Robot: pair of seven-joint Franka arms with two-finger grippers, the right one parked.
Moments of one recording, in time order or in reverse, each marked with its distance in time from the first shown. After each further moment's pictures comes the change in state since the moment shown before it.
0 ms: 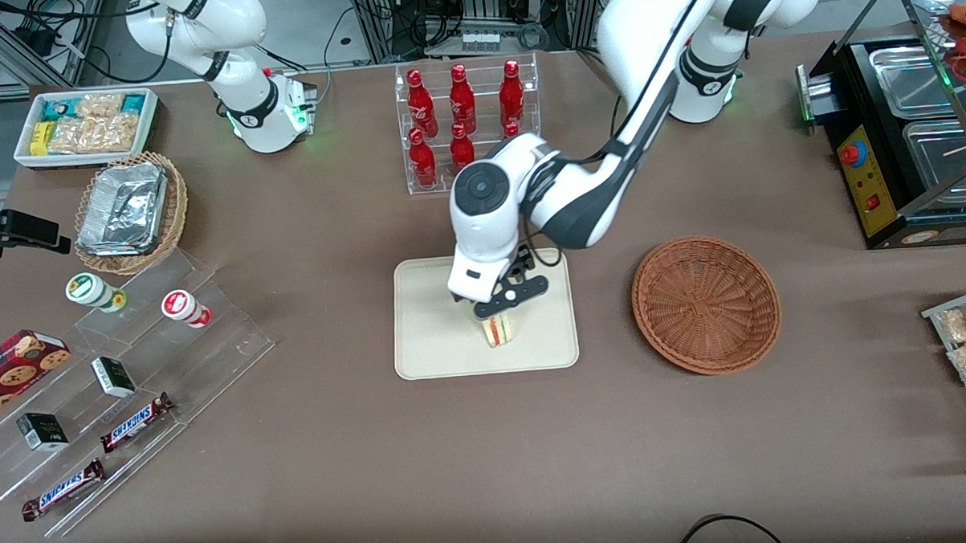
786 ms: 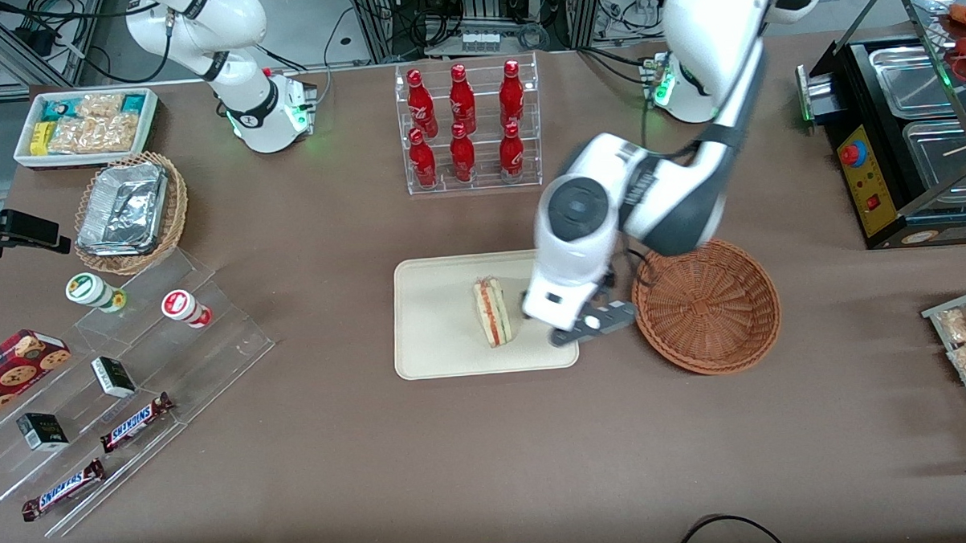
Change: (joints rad) arm 0.186 -0.087 0.020 -0.018 0.006 -0.153 0.333
